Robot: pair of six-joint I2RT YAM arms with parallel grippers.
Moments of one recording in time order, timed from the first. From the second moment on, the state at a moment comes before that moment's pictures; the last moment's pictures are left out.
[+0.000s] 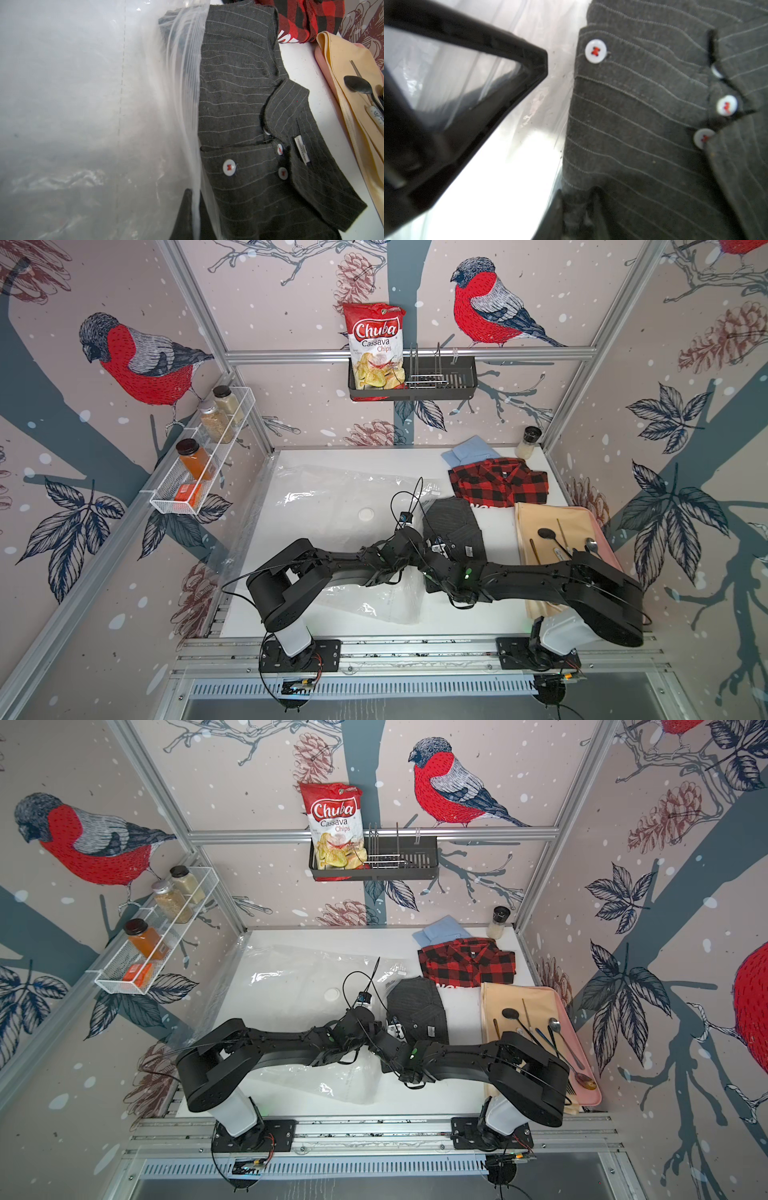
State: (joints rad) left arm -0.93 1.69 0.76 0.20 -0.18 -0.66; right arm 1.12 1.53 0.68 -0.24 0.33 0.76
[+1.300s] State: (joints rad) left arm -0.93 1.60 0.81 0.13 -0.18 -0.66; right arm 0.84 1.47 0.57 0.00 -0.31 0.71
